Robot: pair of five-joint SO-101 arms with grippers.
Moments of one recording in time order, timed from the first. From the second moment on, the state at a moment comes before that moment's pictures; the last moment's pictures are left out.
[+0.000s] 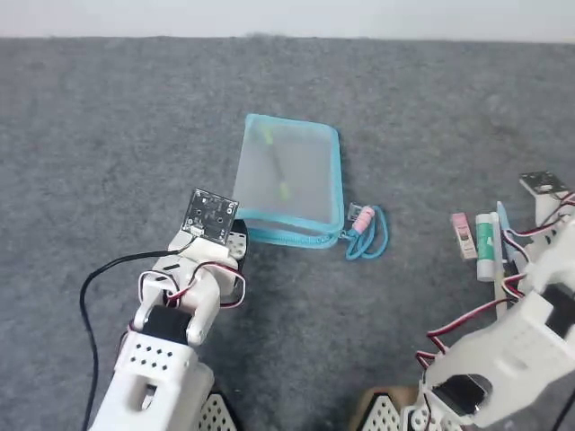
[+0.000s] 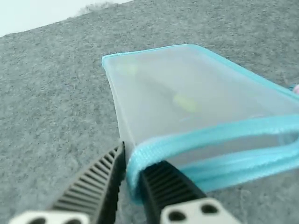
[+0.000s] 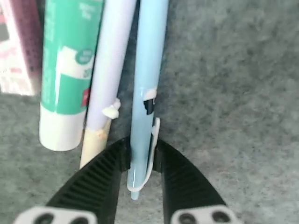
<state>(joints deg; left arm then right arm) 7.3 -67.5 85.9 28.3 -2.4 39.3 21.4 9.8 68.3 51.8</state>
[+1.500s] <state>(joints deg) 7.3 -67.5 85.9 28.3 -2.5 -23.4 -31.9 27.8 100.0 36.1</state>
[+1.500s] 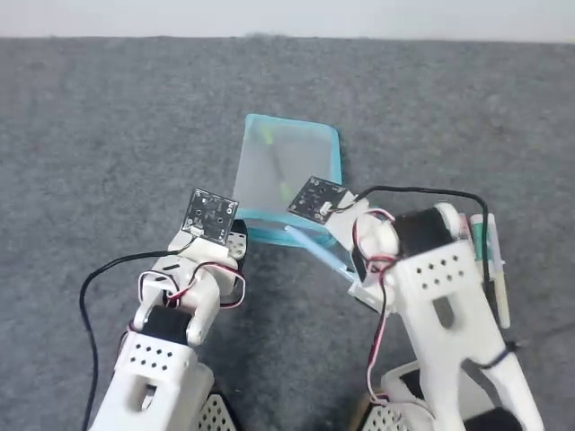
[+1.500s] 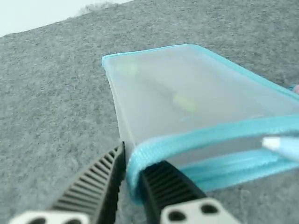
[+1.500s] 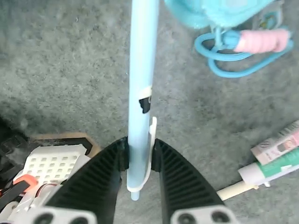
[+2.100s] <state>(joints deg) 7.0 -67.5 85.9 28.3 -2.5 -23.4 -1.8 2.8 100.0 14.0</state>
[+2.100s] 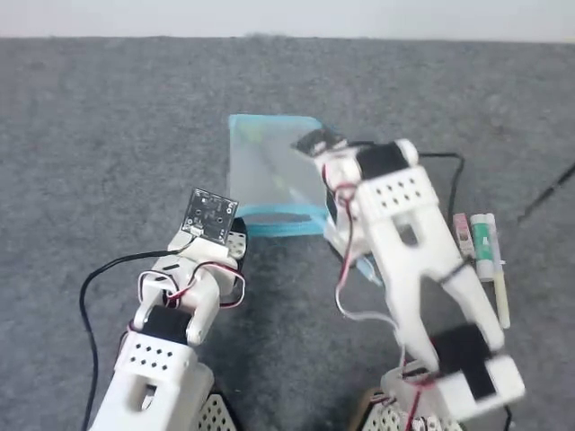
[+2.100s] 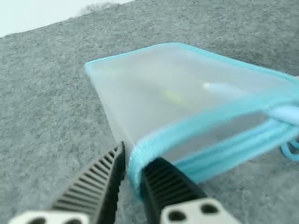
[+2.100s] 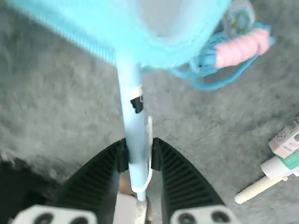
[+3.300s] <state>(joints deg) 6.0 -67.5 85.9 28.2 -2.3 -30.1 -4.0 -19.8 100.7 11.3</state>
